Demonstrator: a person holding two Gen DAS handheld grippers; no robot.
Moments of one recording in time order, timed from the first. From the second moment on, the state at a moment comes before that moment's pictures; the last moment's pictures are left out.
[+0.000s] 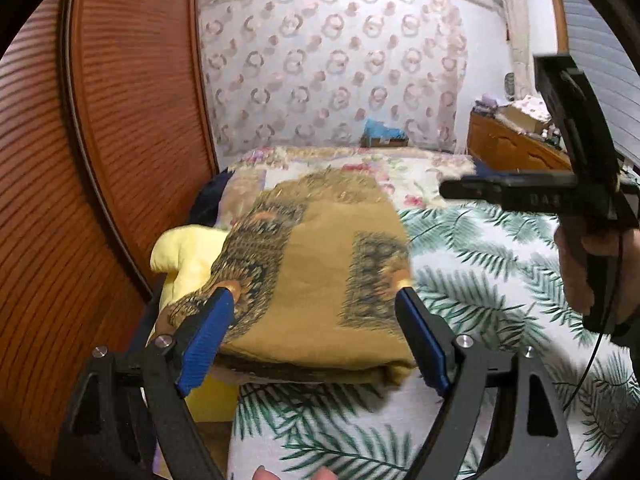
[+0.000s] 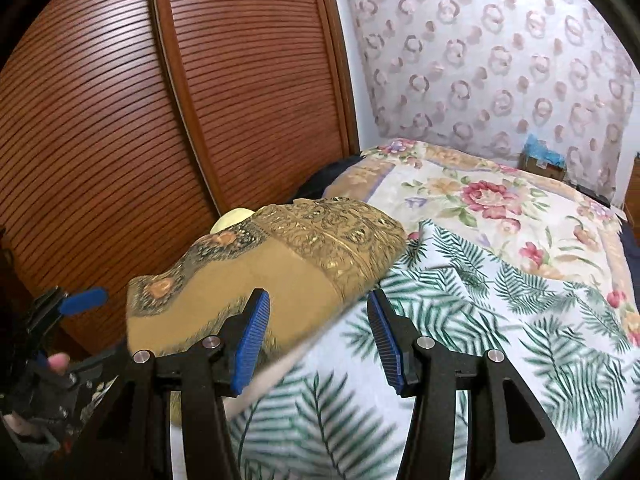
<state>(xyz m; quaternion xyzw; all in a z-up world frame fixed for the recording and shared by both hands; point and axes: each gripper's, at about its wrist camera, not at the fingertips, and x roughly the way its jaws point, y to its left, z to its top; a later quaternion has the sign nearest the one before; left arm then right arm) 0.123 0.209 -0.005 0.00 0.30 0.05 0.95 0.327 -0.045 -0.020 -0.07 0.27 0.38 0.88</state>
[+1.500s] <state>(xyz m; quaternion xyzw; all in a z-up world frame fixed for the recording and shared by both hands) 0.089 0.035 0.066 0.00 0.23 -0.02 0.97 0.059 -0.245 0.020 0.02 0.16 0.16 0.98</state>
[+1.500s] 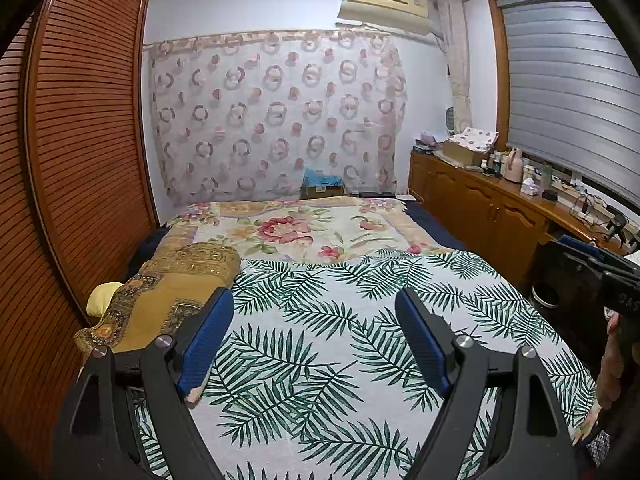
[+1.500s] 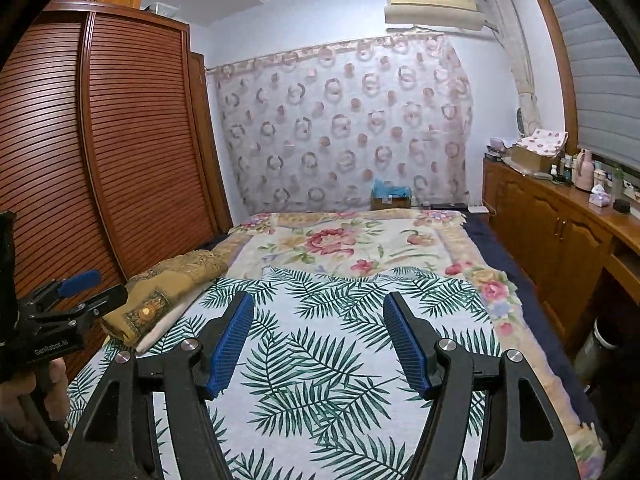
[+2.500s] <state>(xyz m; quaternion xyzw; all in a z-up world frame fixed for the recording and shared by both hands) 0.088 0.039 0.067 -0.02 0.22 -0.02 0.97 0.075 -0.246 0.020 0.01 0.15 0.15 0.98</state>
